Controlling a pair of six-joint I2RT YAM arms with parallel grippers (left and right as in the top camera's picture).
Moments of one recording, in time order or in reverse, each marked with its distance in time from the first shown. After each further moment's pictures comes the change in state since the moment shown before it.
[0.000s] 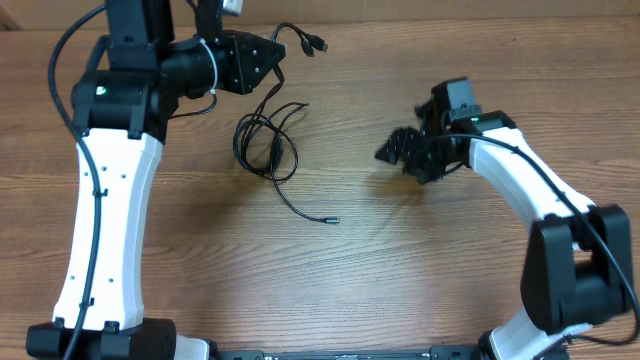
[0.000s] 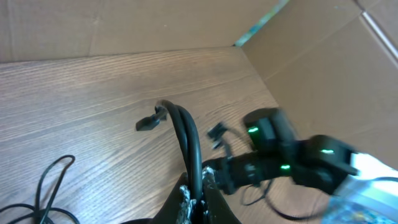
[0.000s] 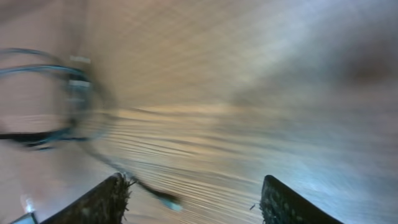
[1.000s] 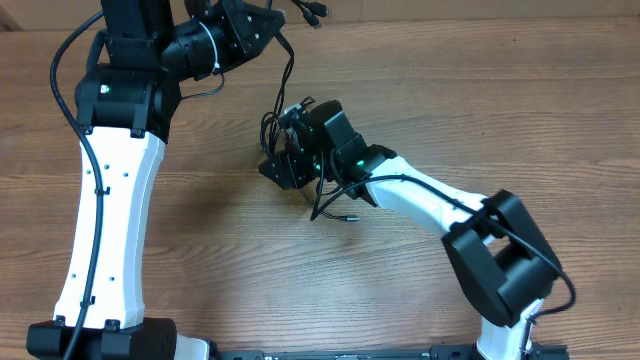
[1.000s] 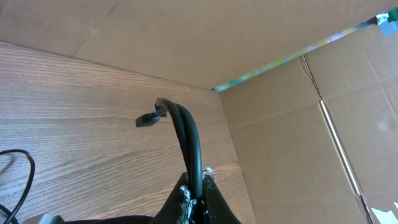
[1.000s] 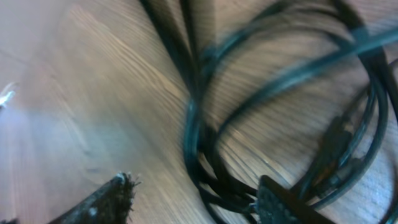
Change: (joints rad) left arm -0.004 0.007 -0.001 0.207 -0.038 -0.481; right arm 0.467 0.183 0.031 0.629 0.056 -0.209
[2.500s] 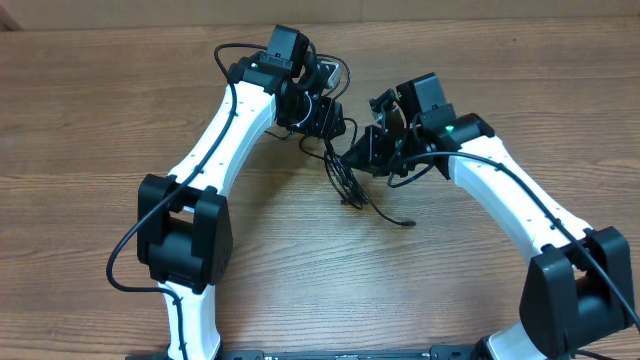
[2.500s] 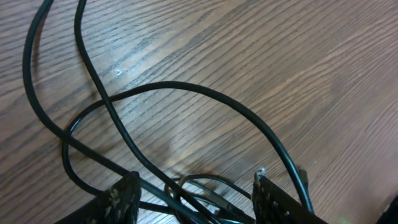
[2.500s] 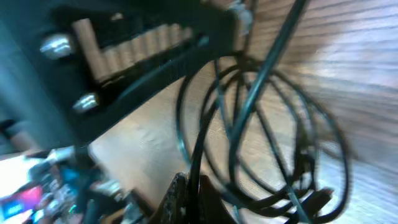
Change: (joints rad) left arm -0.240 0.467 -0.028 -0.295 -0.269 0.661; right arm -0.315 -0.258 0.005 -0.588 -0.279 0.225
